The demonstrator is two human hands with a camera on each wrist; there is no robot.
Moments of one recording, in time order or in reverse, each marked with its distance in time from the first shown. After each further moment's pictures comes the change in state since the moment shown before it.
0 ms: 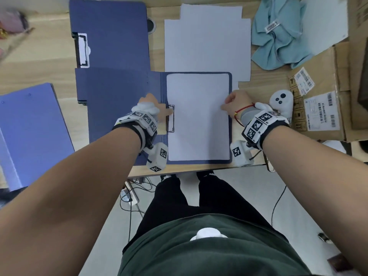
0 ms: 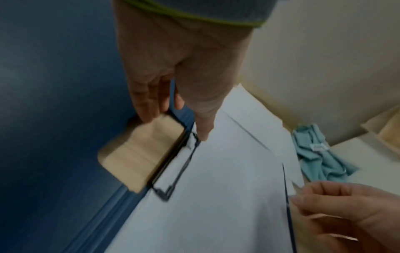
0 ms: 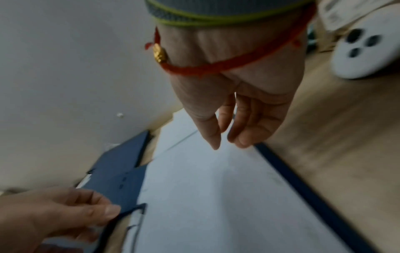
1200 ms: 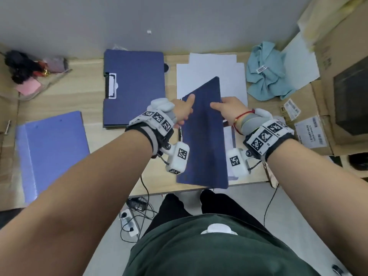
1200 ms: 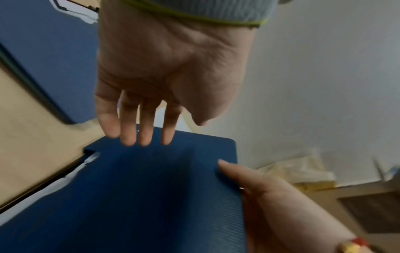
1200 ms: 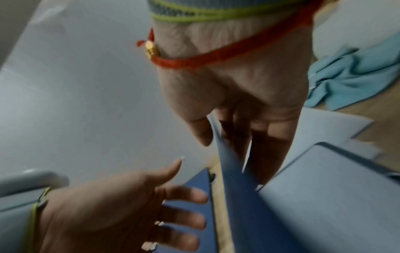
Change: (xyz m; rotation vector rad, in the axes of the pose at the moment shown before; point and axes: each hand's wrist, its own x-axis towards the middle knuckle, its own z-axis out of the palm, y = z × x) left_hand -0.041 0.027 -0.070 -0.488 -0.223 0.229; right_hand -0.087 -0.102 -0.030 0.361 -0.109 -0.107
